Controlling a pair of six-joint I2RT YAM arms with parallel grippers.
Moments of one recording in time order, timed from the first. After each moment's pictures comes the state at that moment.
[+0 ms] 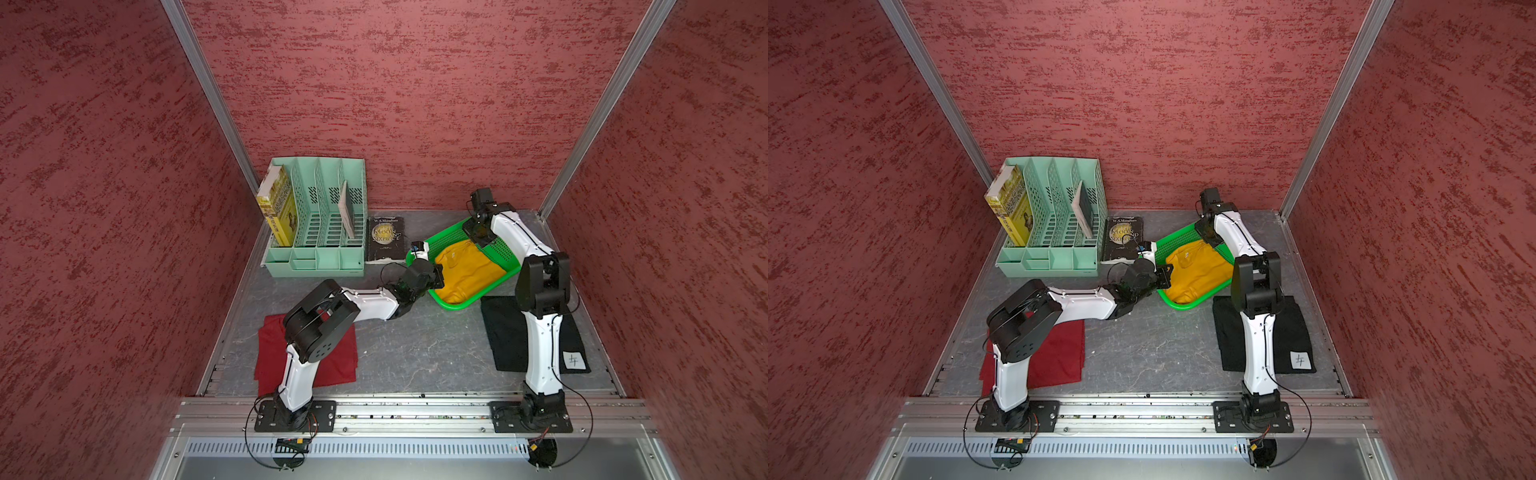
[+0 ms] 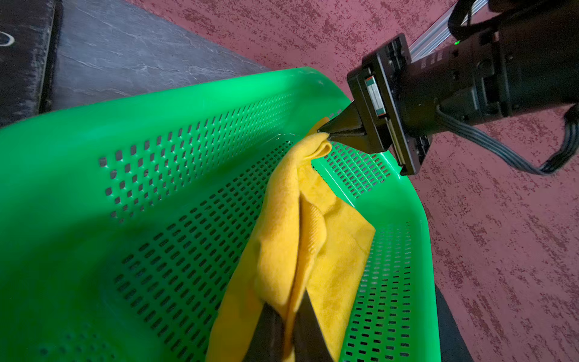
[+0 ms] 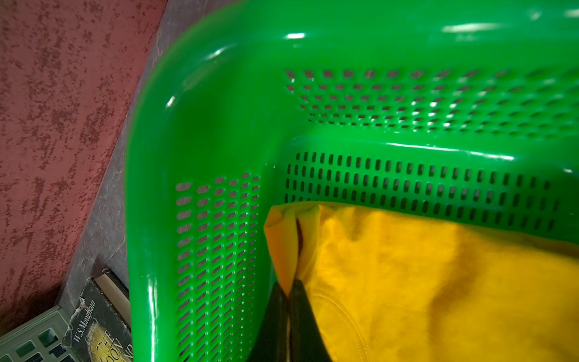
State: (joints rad) left arm -0.83 1.98 1.14 0.45 -0.16 -0.77; right arm 0.14 2.26 2.05 -0.90 0.10 1.09
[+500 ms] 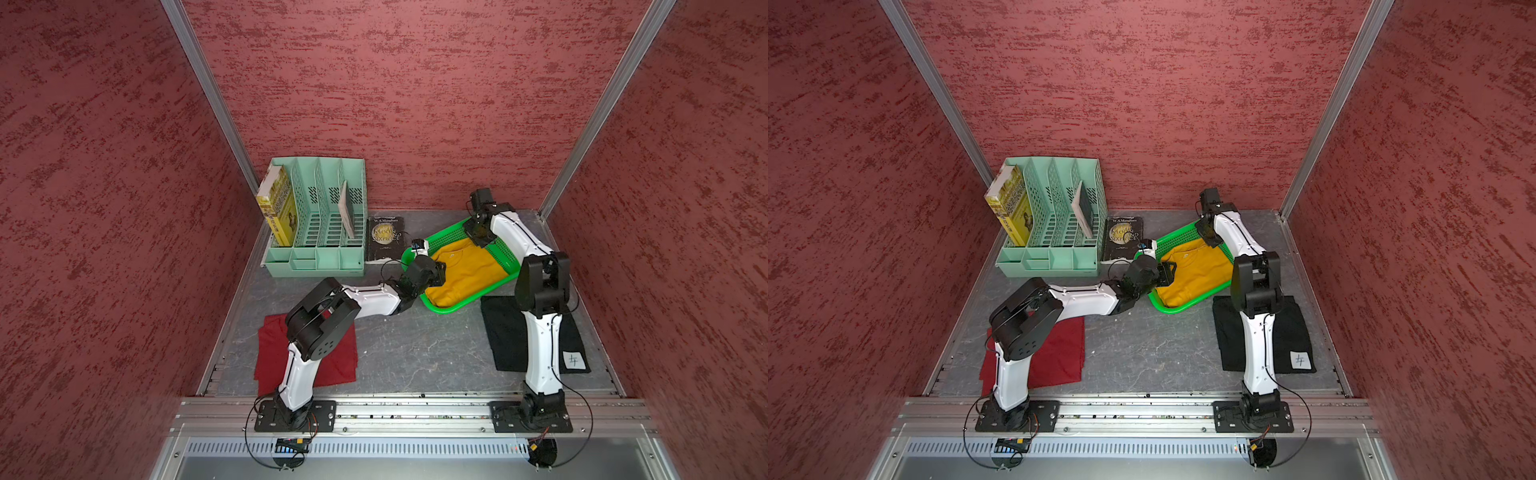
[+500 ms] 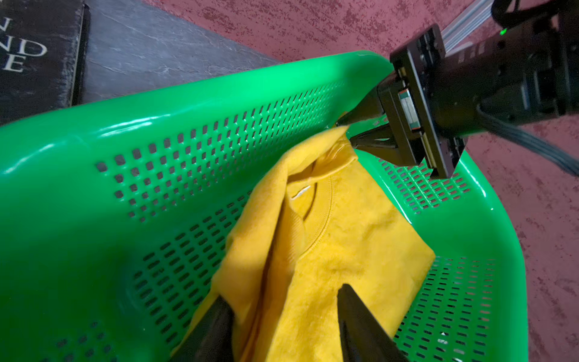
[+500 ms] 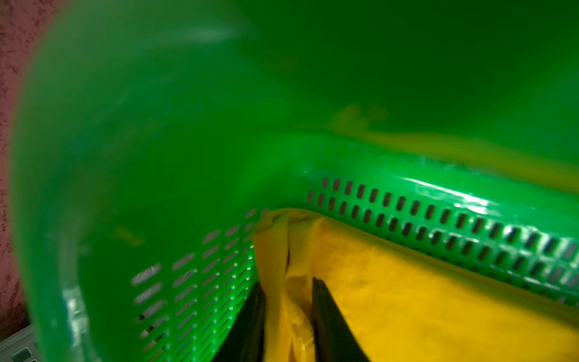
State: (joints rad) left arm -0.82 1.99 1.20 0.35 -0.19 -0.73; right arm 0.14 2.26 2.05 -0.89 0.11 1.10
